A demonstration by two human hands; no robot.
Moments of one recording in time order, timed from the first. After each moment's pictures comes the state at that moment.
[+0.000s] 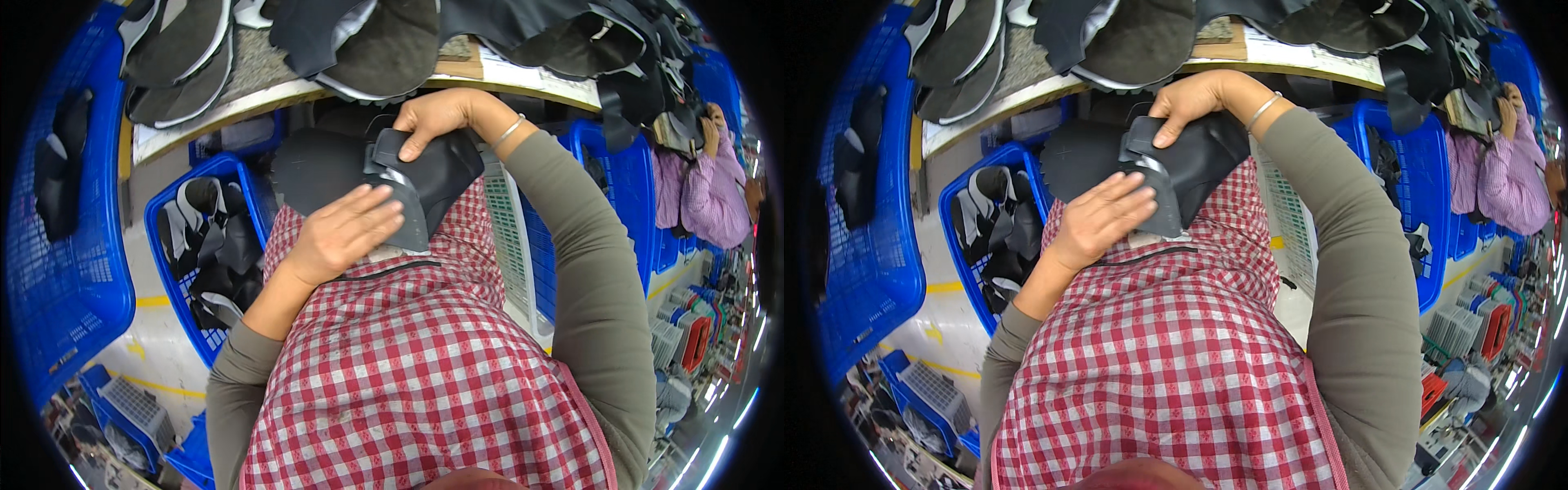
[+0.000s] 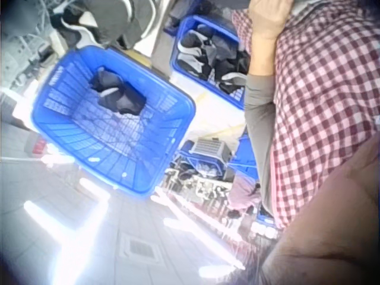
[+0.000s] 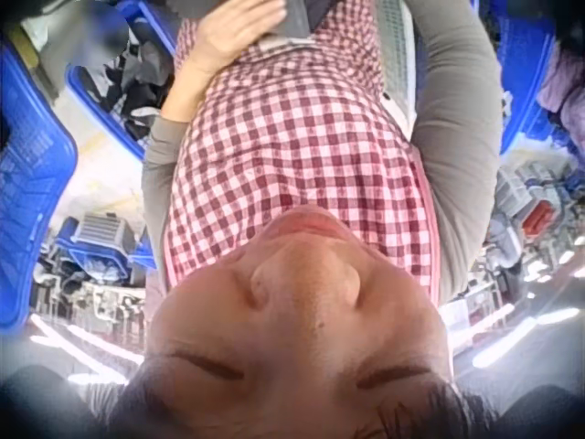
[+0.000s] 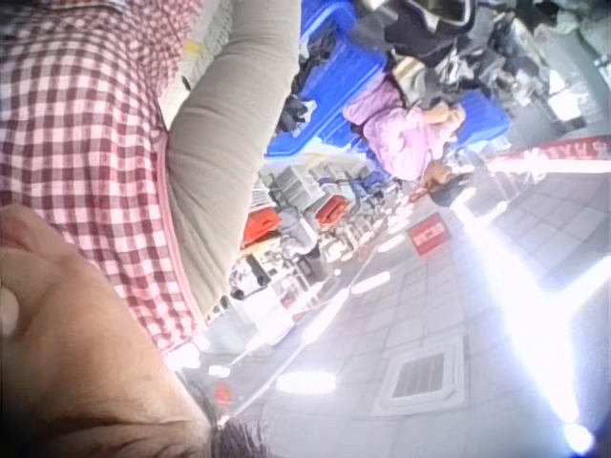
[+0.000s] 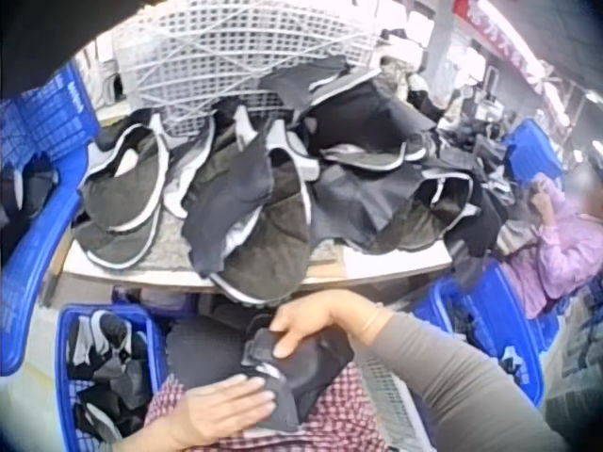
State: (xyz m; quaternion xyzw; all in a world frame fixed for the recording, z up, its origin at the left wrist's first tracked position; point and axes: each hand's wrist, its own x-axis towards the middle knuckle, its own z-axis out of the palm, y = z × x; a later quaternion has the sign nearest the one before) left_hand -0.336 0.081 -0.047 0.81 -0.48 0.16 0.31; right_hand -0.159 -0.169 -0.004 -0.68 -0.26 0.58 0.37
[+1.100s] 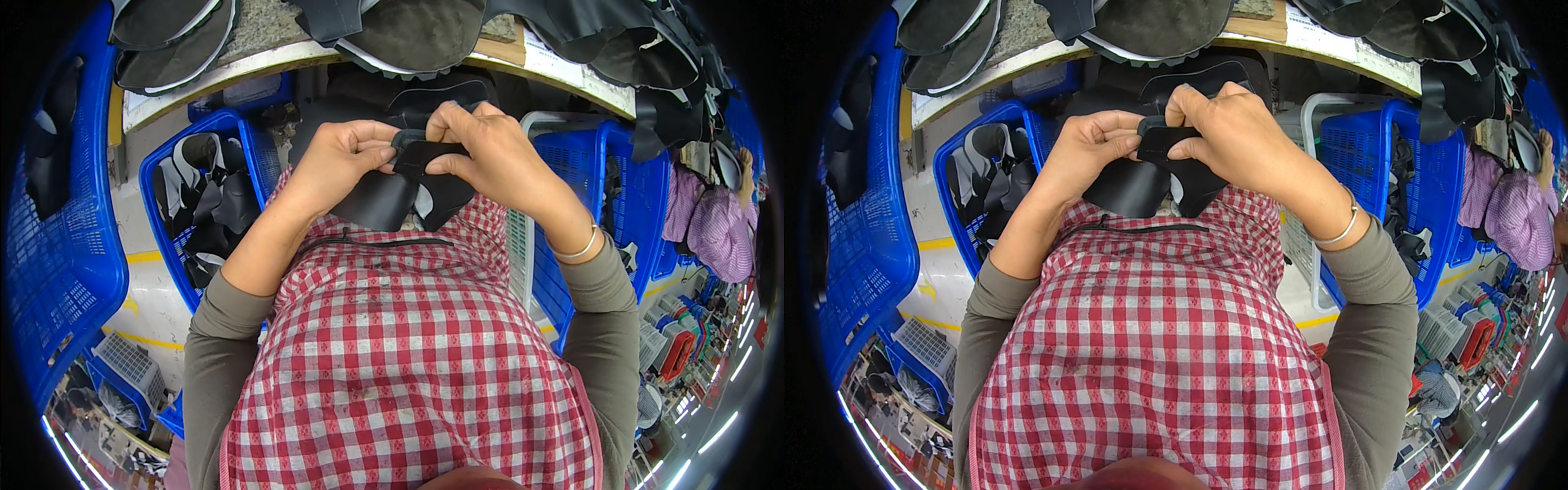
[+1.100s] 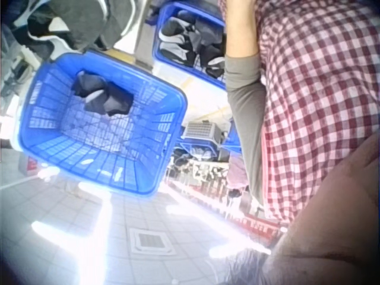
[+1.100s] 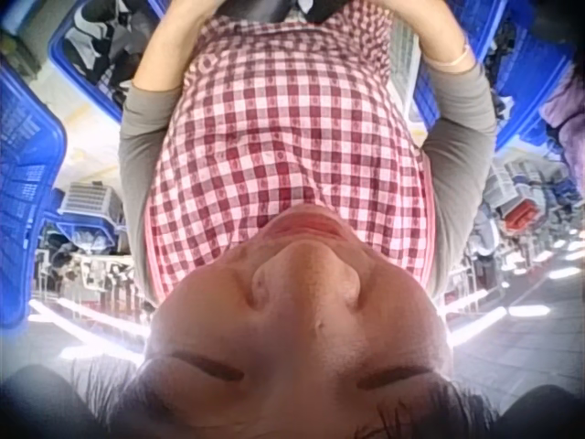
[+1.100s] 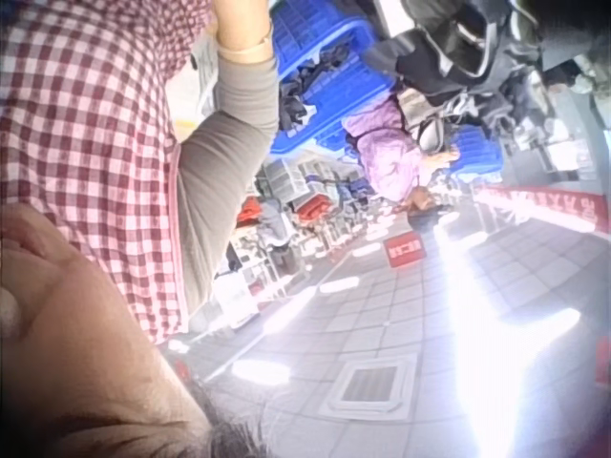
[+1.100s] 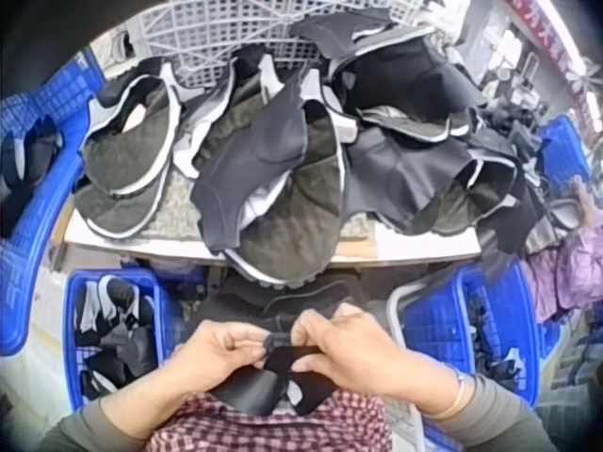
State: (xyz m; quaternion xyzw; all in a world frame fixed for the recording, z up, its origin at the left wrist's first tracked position) left_hand -0.283 0.072 -0.014 0.65 -0.01 -0.28 0.71; right_hand -0.264 -0.170 0.037 -0.90 -0.32 0.09 0.30
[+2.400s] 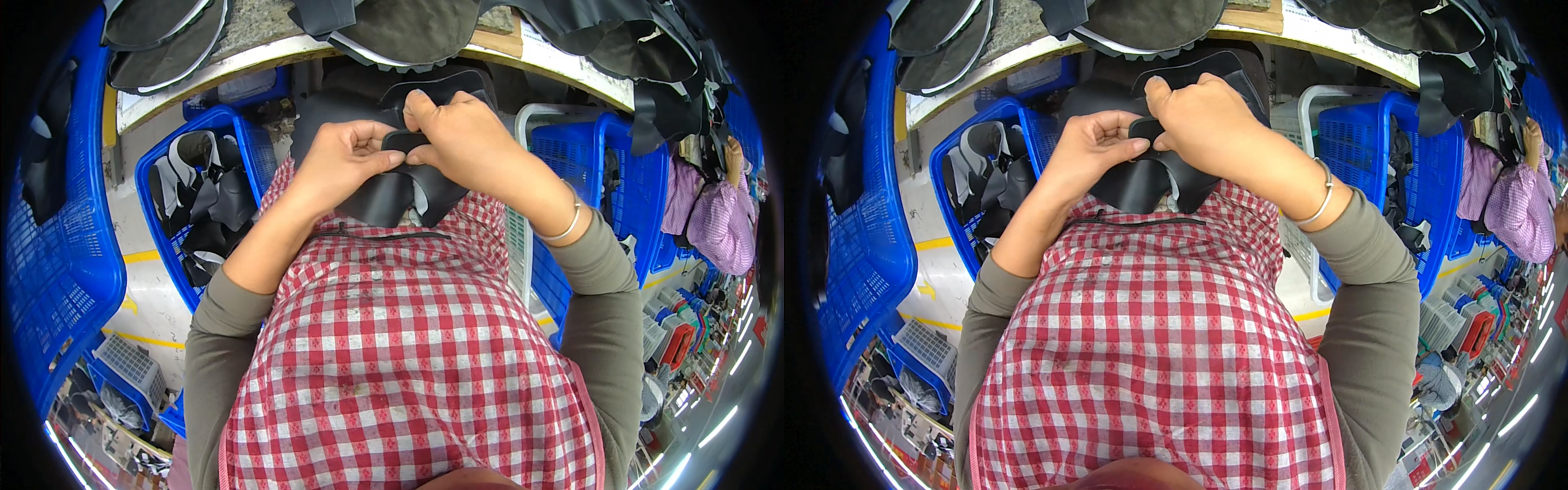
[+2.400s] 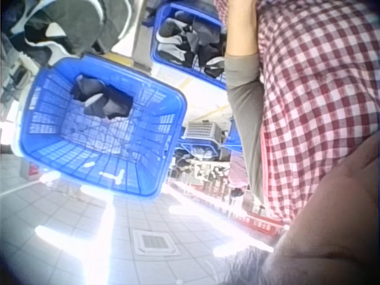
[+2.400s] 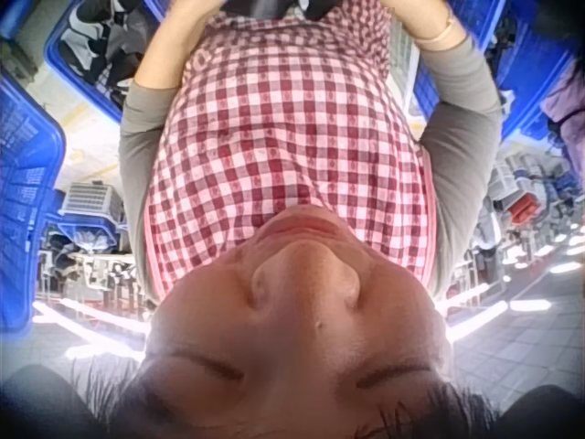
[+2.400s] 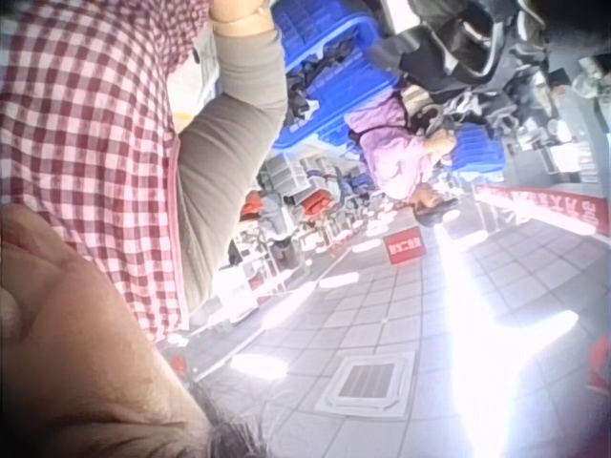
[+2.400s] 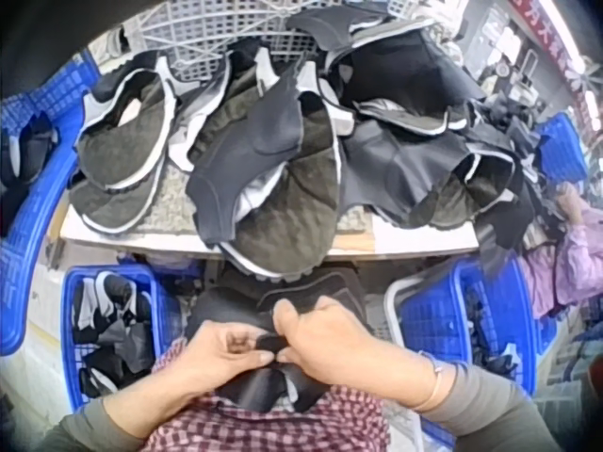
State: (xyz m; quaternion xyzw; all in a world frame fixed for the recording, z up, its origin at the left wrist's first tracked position) left_hand -0.290 0.070 -0.017 0.64 -0.01 -0.28 0.72; right_hand -0.257 -0.145 0.032 -0.92 -0.31 0.13 0.19
